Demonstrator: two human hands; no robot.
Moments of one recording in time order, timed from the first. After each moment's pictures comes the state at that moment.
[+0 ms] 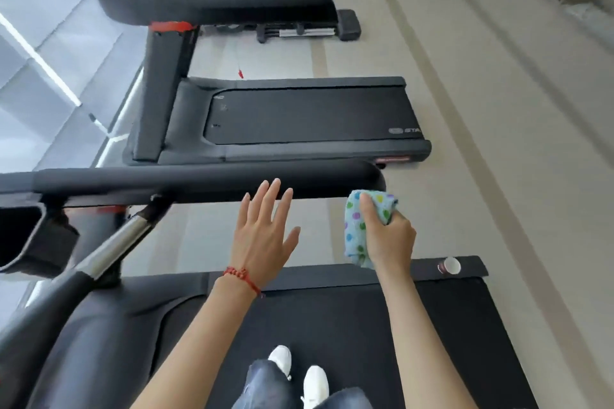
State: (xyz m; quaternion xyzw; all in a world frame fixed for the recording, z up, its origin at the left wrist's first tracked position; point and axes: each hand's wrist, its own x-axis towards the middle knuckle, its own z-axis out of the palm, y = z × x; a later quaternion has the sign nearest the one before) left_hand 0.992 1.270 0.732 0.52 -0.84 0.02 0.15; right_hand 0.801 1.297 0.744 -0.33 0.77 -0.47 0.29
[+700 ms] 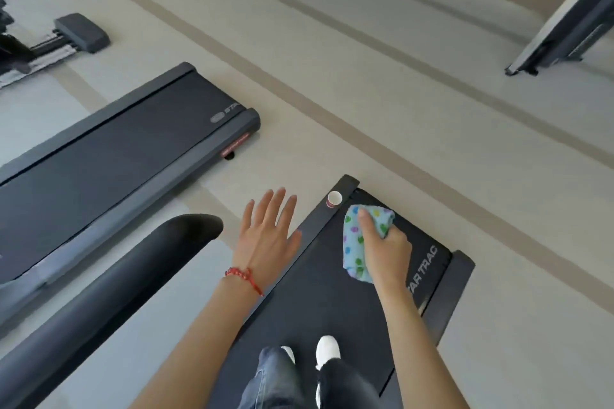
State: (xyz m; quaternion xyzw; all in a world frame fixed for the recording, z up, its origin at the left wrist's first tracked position) left_hand 0.760 1.228 0.703 0.16 -0.98 -0.07 0.06; right_hand 0.659 1.392 0.707 0.05 0.85 -0.51 0.13
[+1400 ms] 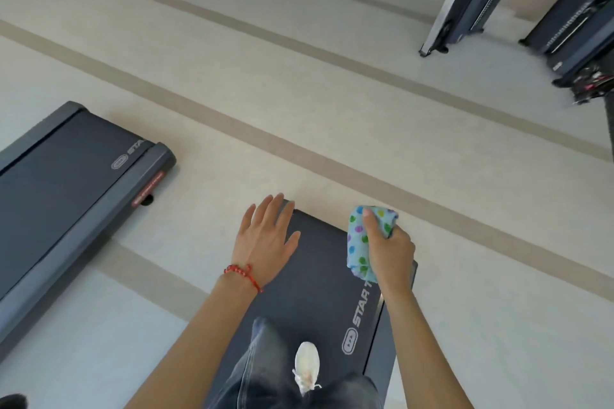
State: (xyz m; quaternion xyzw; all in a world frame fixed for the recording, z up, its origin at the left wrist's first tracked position) left_hand 0.464 1.325 0.685 0.03 -0.99 -0.12 0.05; right_hand 0.405 1.518 0.698 0.18 0.85 -0.50 0.06
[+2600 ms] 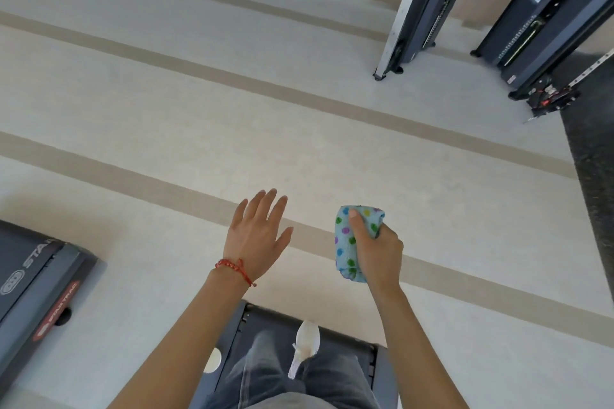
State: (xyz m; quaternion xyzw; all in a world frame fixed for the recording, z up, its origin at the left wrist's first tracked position) left_hand -0.020 1.317 0.678 -0.05 -0.99 -0.11 0.06; right_hand -0.043 1.516 0.691 0.20 0.84 -0.50 0.03
